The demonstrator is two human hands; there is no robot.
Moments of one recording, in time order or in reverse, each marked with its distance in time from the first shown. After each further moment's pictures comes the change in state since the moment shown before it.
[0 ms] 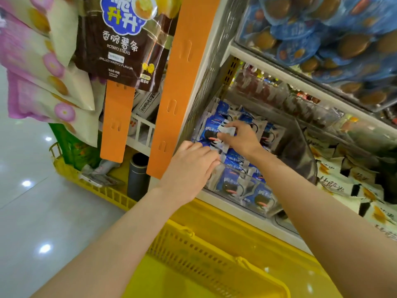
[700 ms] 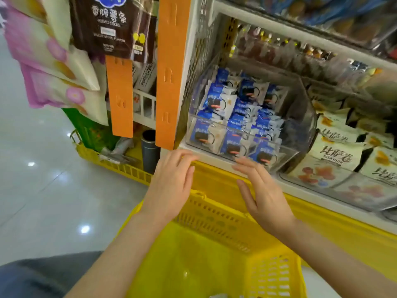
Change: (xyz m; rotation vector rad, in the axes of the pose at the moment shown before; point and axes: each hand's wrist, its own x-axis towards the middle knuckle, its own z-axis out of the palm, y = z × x) left_hand -0.101 0.010 0.014 -0.169 0.072 -0.201; right_hand -0.214 0.043 0.015 -0.197 0.110 -0.460
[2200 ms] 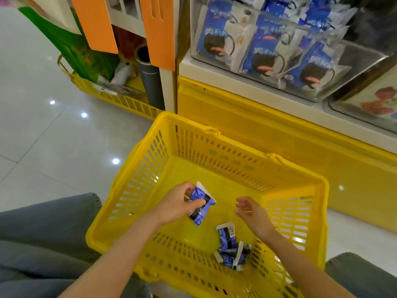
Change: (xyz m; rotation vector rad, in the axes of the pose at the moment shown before) left_hand -0.147 -0.053 0.103 -0.536 -0.772 -0.784; right_hand -0.194 0.052 0.167 0.590 -0.562 0.995
